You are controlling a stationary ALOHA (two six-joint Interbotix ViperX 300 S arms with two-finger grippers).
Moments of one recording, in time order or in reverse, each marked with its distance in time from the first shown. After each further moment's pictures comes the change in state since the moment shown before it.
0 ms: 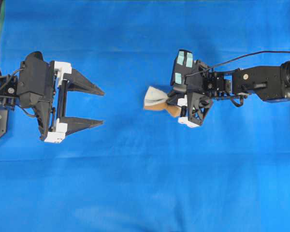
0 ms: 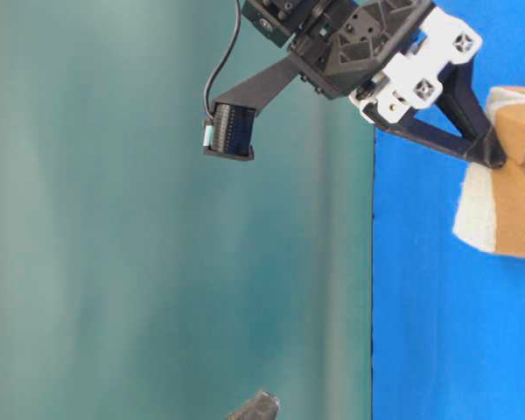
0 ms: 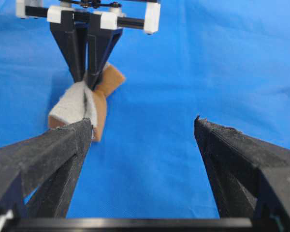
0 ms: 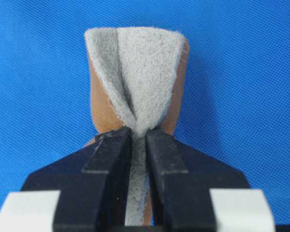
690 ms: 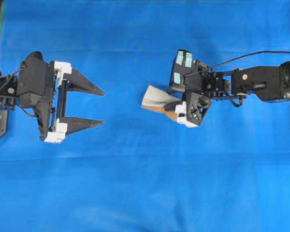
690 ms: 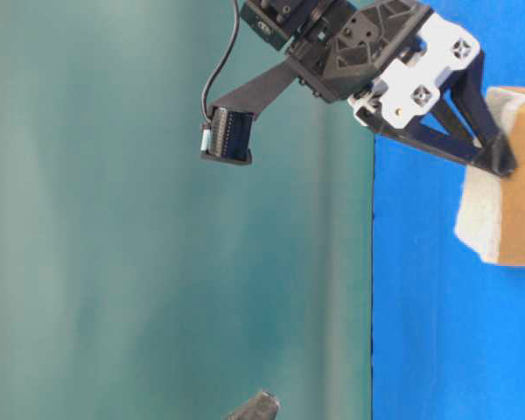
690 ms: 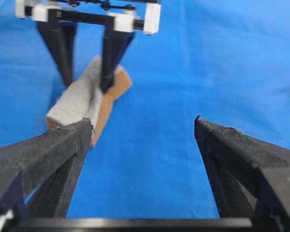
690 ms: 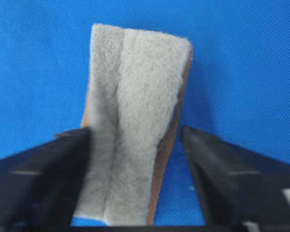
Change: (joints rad) left arm 0.000 0.000 0.000 0.000 0.000 0.002; right arm 0.008 0.003 -0.012 0.000 0.006 0.009
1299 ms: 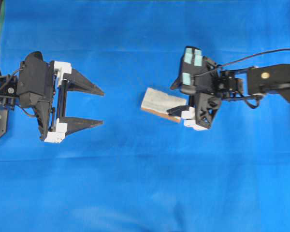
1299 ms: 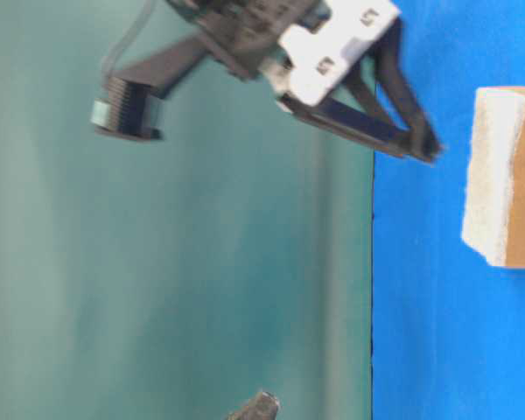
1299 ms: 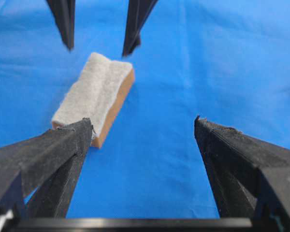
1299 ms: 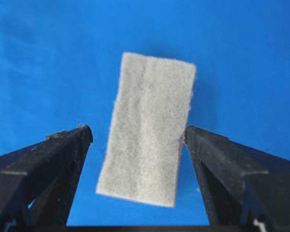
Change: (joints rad) left arm 0.000 0.002 0.000 0.000 0.000 0.000; right arm 0.057 -0.218 -0.008 -0.002 0.160 -0.008
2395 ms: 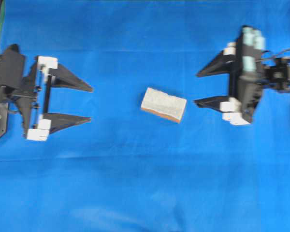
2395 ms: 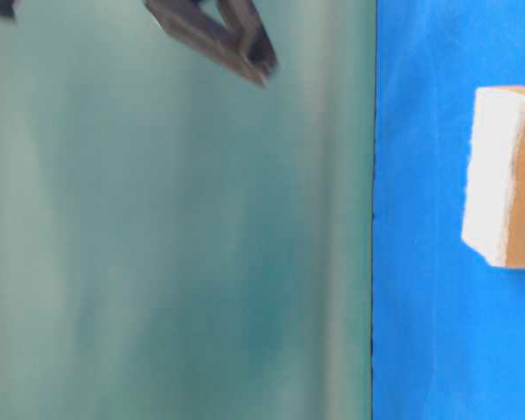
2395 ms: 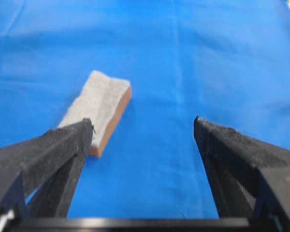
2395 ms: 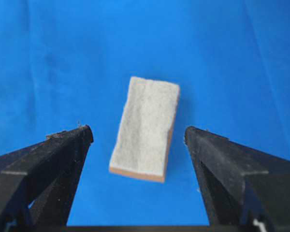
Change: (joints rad) left arm 0.002 -0.178 0.037 0.000 0.067 -0.011; right arm 0.006 -0.397 0.141 -0.015 0.067 -0.002
